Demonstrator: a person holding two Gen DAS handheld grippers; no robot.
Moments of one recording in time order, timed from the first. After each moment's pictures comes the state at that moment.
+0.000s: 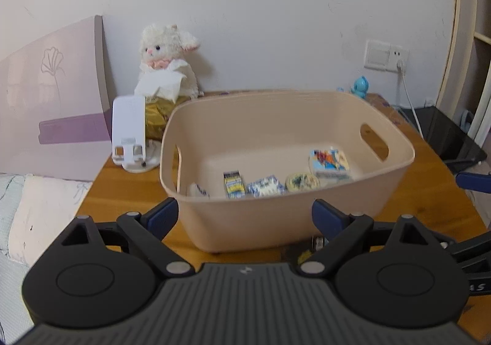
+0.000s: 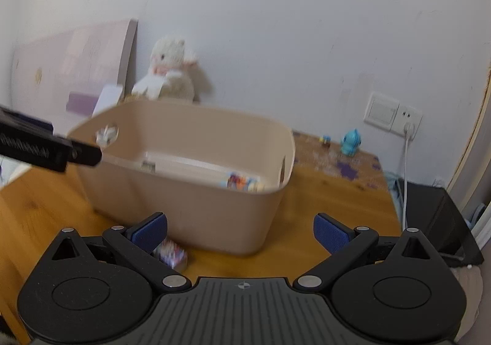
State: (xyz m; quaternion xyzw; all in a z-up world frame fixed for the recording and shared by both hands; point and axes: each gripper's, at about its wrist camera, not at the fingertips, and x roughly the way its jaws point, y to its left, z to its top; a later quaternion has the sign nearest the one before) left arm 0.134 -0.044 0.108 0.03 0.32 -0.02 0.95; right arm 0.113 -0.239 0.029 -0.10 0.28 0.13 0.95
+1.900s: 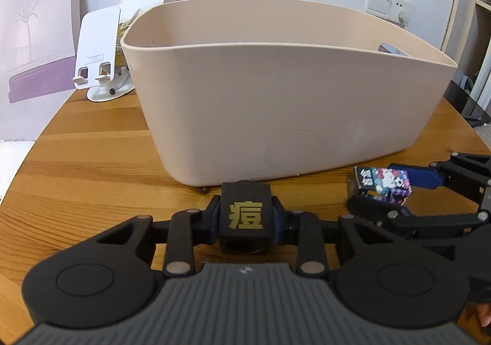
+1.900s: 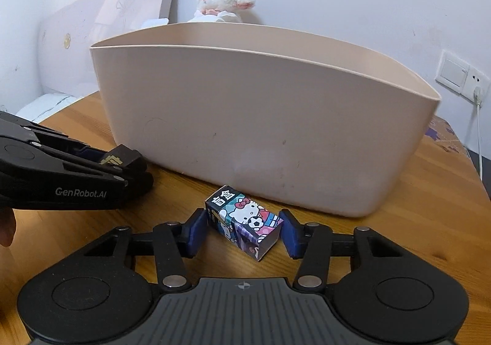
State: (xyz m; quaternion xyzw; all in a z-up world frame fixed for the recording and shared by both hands) left arm 0.154 -0.023 -0.003 0.02 0.38 -0.06 0.93; right arm 0.141 -0.171 -0.061 -0.09 0.33 0.20 0.92
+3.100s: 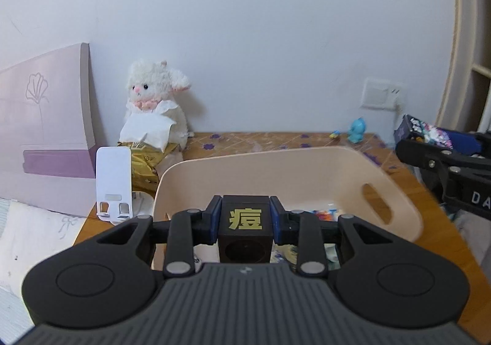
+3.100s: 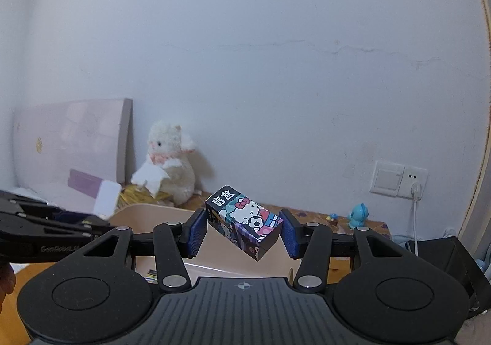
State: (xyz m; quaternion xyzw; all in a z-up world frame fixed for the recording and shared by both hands) left arm 0.200 -0.039 0.135 0.02 0.27 -0.04 0.96; right arm 0.166 -0.214 0.106 -0.05 0.17 0.14 0.98
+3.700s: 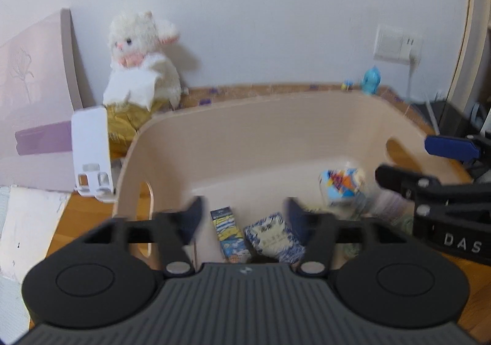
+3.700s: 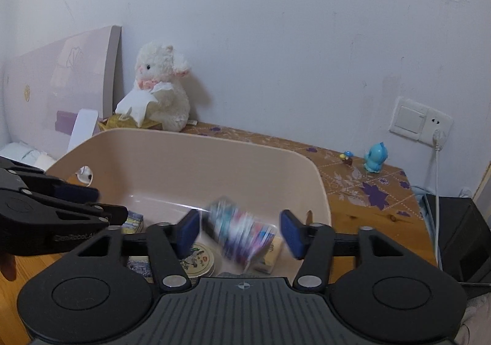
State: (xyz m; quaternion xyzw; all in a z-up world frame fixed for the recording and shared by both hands) left arm 0.233 -0.047 0.095 0.04 0.33 -0.03 0.94; right arm 0.216 -0.201 0.032 -0.07 0.27 0.13 0.95
